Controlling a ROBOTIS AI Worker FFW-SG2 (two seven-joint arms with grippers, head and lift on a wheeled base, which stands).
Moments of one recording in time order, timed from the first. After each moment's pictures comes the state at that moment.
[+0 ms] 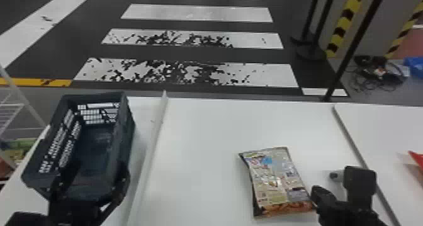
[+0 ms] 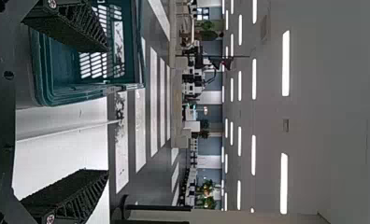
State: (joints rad) left arm 0.62 0.33 -0.03 -1.84 0.24 -0.38 0.07; right arm 0.39 -0.03 -0.10 -2.01 -0.12 0.79 -0.05
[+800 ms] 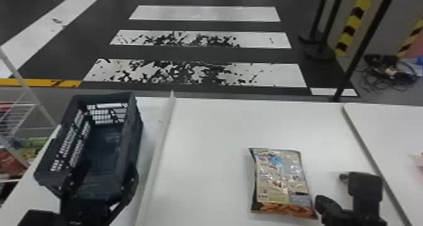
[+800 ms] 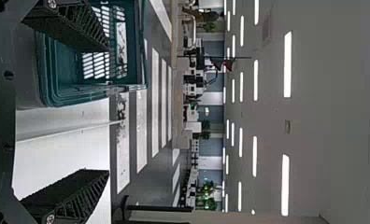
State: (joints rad) left arm 0.62 0.32 -0.03 -1.84 0.24 -0.38 0.07; right arm 0.42 -0.03 -0.08 -2.07 -0.12 0.88 -0.05
